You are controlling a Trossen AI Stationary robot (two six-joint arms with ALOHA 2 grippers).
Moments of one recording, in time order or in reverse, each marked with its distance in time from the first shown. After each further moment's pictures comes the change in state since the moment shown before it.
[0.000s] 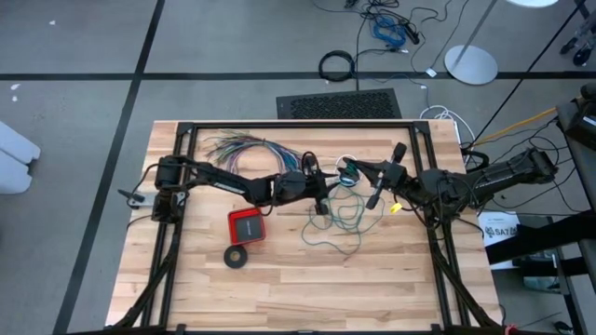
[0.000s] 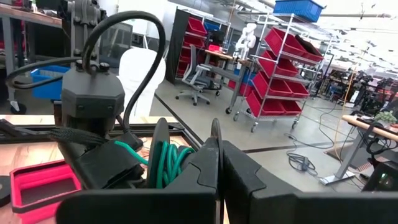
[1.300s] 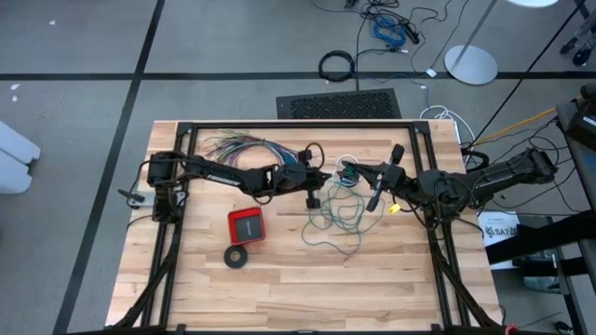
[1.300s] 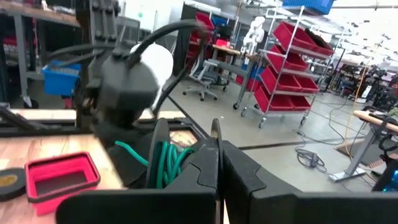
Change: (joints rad) left arm 0.065 -0.077 0.000 -0.260 0.074 0.019; right arm 0.000 0.000 0.000 -0.044 -0.027 0.044
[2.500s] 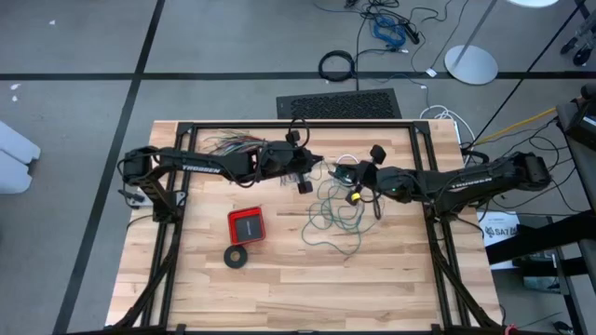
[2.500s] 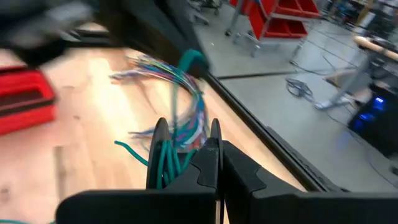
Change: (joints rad) left arm 0.064 -0.199 0.013 -0.171 0.049 -0.054; right arm -0.222 0.247 0.000 -0.136 -0.117 0.183
